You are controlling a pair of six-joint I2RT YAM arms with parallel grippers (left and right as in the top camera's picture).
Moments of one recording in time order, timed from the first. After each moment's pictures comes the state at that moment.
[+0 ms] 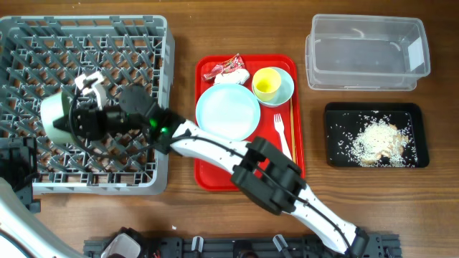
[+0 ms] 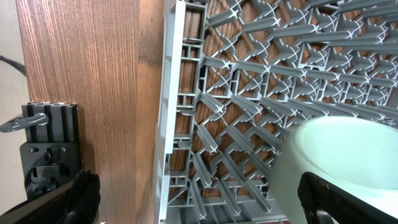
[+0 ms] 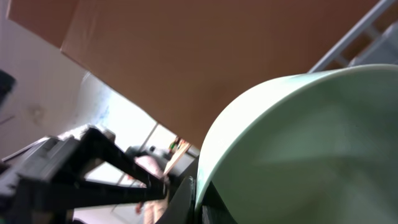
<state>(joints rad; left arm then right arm) 0.86 1.25 1.41 -1.46 0.04 -0.83 1.04 2.47 1.95 0.65 -0.66 1.05</state>
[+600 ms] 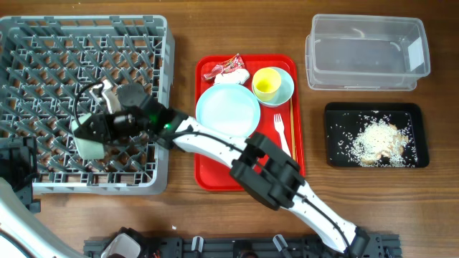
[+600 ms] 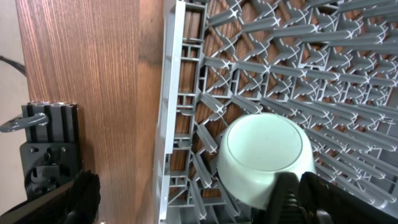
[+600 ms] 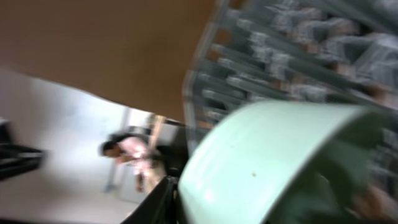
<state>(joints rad) 0.86 1.25 1.41 -1.46 0.04 -0.83 1.00 2.49 1.95 0.28 -0.71 1.01</state>
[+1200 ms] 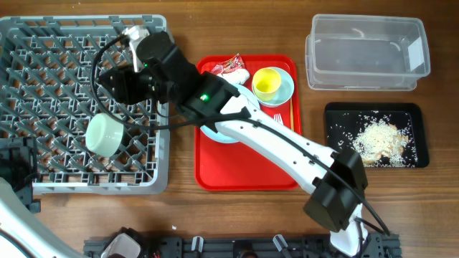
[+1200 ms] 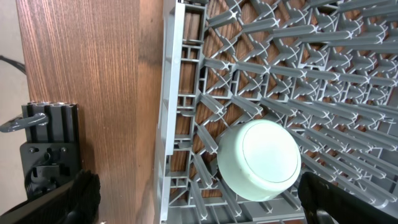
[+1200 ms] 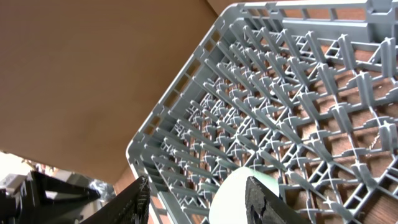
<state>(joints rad) 0.86 1.25 1.41 -1.46 0.04 -0.83 0.92 2.04 1.95 -0.32 -0.27 0.63</state>
